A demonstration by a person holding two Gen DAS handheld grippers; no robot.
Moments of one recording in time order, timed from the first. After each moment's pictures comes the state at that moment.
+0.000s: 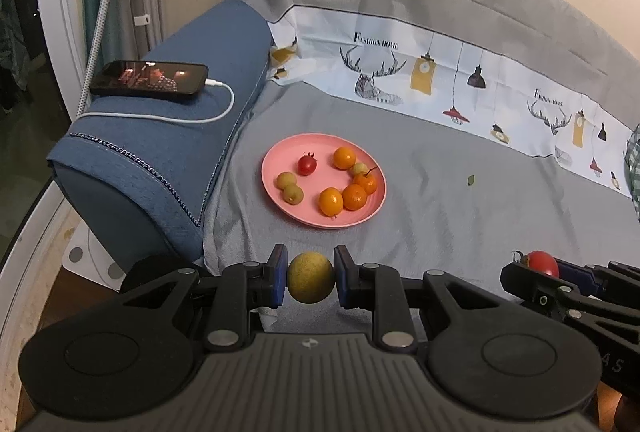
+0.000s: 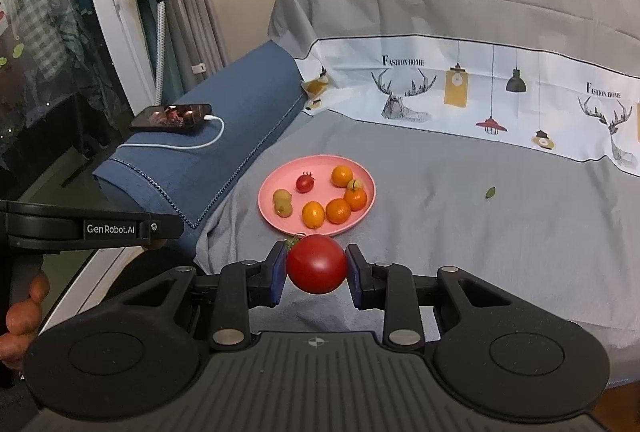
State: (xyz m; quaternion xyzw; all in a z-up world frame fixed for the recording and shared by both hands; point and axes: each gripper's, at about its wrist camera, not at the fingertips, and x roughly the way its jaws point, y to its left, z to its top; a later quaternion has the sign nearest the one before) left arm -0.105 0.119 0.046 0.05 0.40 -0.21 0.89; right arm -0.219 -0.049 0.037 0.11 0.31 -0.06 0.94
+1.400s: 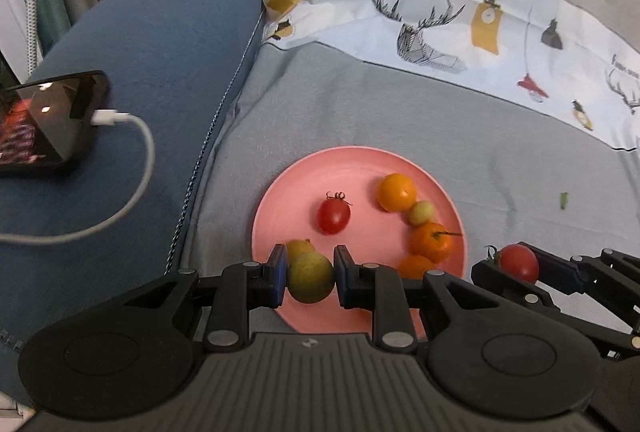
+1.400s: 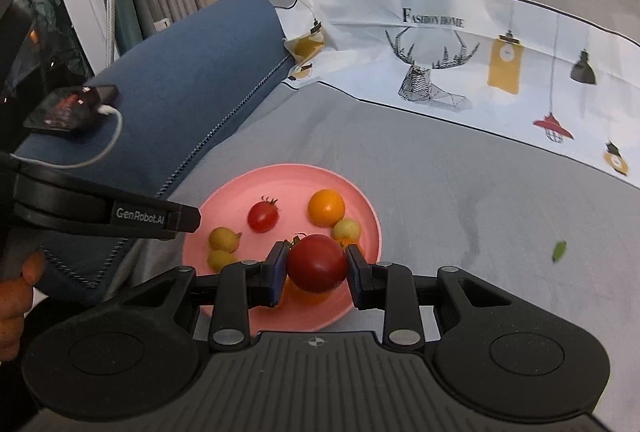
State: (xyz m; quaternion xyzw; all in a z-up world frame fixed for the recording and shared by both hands) left arm 0.115 0.014 -0.043 0.11 0.48 -0.17 0.85; right arm 0.007 -0.103 -0.050 0.09 0.38 -0.03 0.92
